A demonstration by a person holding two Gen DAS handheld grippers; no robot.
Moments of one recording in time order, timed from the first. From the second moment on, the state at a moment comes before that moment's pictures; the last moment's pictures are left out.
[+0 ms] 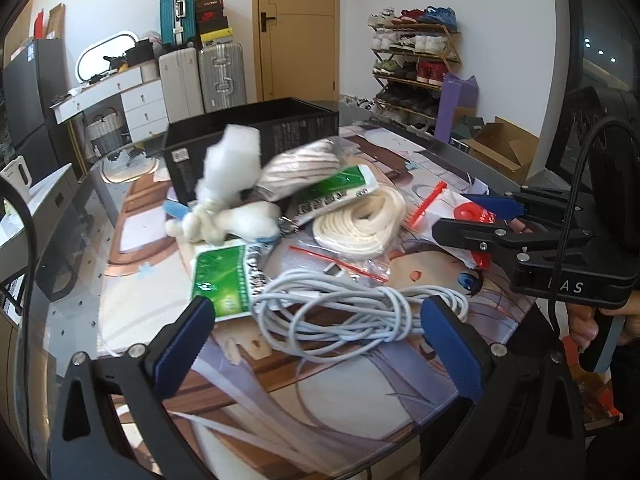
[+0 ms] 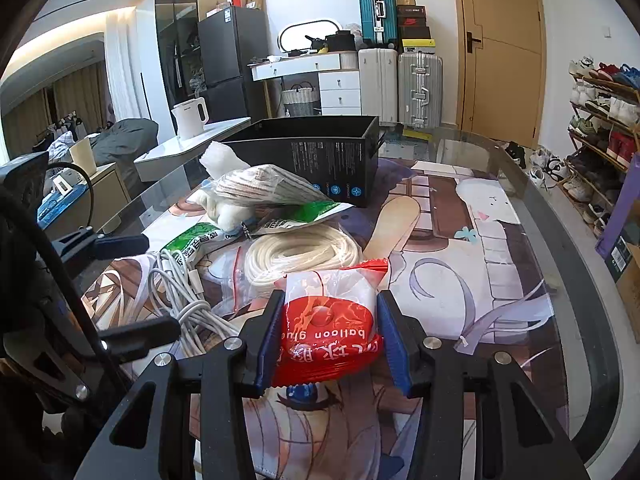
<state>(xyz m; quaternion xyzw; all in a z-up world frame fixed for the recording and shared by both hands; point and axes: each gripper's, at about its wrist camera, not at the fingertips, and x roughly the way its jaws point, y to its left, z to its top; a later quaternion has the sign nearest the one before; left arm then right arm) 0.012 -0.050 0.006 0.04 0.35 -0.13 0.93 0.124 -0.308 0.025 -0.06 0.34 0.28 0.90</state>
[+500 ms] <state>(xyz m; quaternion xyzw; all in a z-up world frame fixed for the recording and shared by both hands) 0.014 -0.055 0.000 0.03 0.35 -0.17 0.92 0.124 -0.308 0.023 -0.06 0.34 0.28 0.90</state>
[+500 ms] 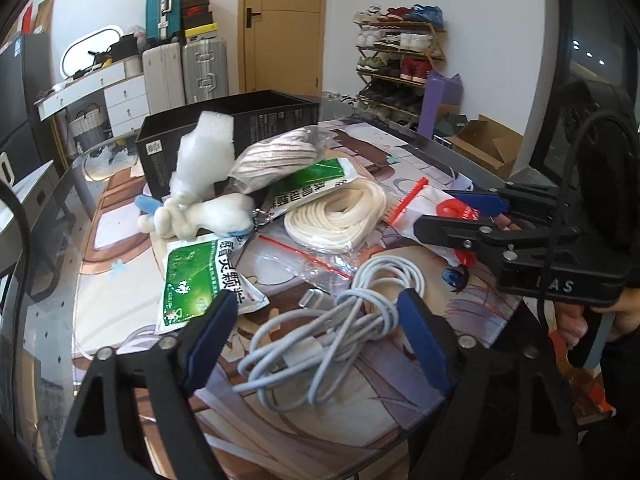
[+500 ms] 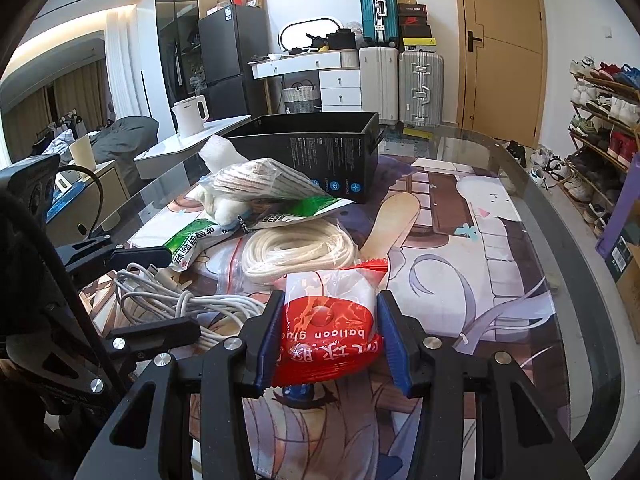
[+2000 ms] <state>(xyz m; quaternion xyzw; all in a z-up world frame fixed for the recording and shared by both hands) 0.016 0.002 0.067 -0.03 0.28 -0.14 0.95 0.124 -0.286 0.088 -0.06 0.28 0.33 0.90</state>
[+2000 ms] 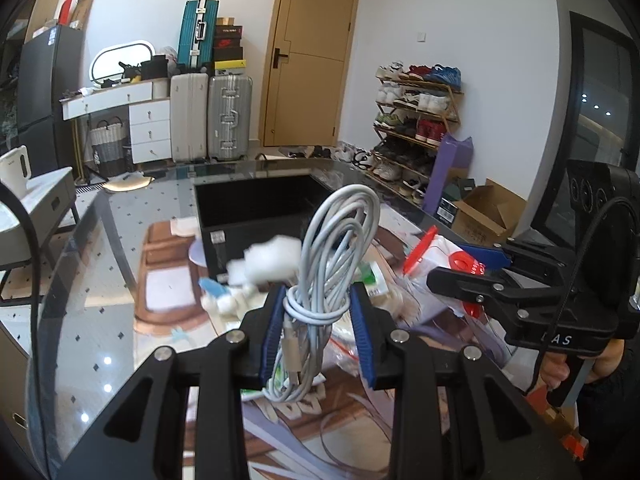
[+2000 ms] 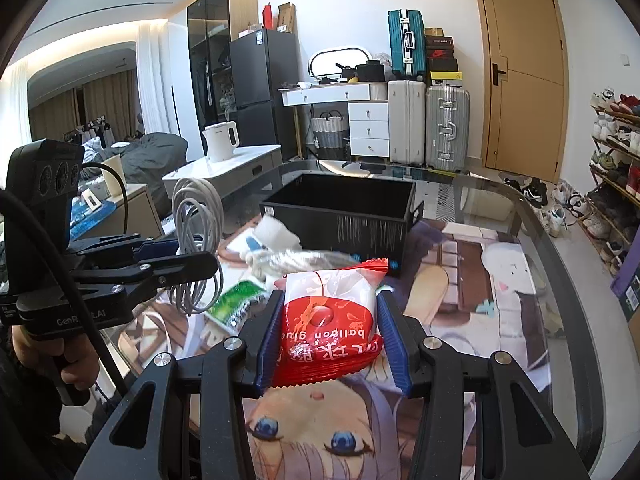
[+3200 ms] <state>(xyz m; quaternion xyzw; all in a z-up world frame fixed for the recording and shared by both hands) 0.129 0.030 0.095 -0.04 0.25 -0.08 0.96 0.246 -0.240 0.116 -0.07 0.29 0.33 0.90</state>
